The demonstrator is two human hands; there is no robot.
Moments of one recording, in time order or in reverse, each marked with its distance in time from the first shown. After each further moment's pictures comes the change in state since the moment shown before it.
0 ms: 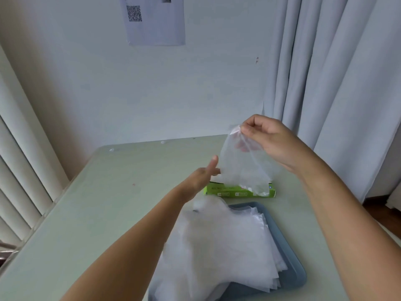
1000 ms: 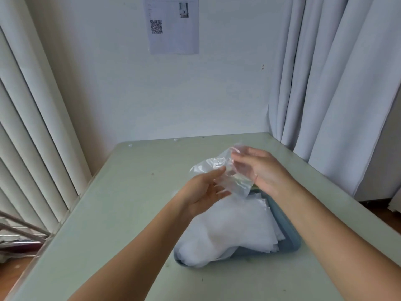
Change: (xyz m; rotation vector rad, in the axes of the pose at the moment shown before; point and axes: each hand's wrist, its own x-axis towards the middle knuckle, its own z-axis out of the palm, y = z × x) left_hand -0.129 0.023 0.018 -0.948 -0.084 -0.022; right_hand -0.057 -0.004 0.066 0.593 0.148 0.386
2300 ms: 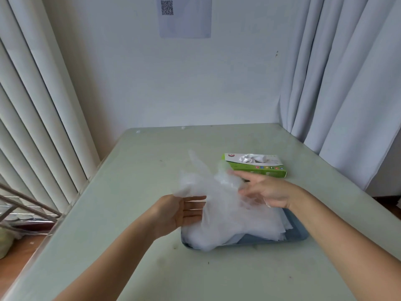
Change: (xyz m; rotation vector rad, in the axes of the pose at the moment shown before) left_hand -0.062 -0.024 -0.073 0.202 0.288 -0.135; right_hand 0.006 0.059 -0.043 -0.412 -0.459 0.370
